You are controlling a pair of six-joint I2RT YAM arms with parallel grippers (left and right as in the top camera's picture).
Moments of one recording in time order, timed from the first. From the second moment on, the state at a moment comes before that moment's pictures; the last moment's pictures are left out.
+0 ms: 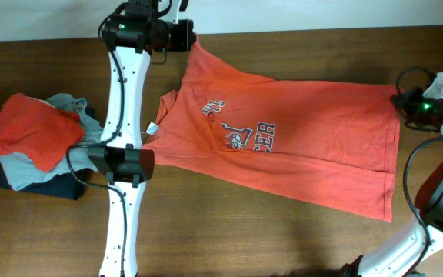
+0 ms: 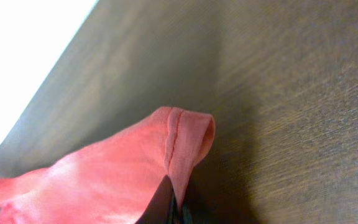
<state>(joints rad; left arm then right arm) -0.17 2.73 3.13 -1.27 0.47 -0.08 -0.61 2.07 1.45 -0.36 -0.63 0.22</state>
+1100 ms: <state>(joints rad) -0.12 2.73 3.13 -1.65 0.35 0.08 -0.61 2.00 1.46 -0.52 -0.42 0.12</state>
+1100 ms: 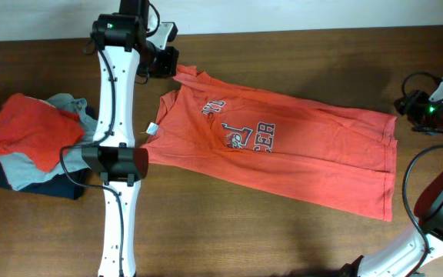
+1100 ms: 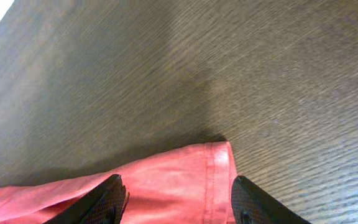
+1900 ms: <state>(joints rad) -0.12 2.73 3.13 -1.64 0.35 0.08 -0.60 2.15 1.46 -0.41 -0.38 0.10</state>
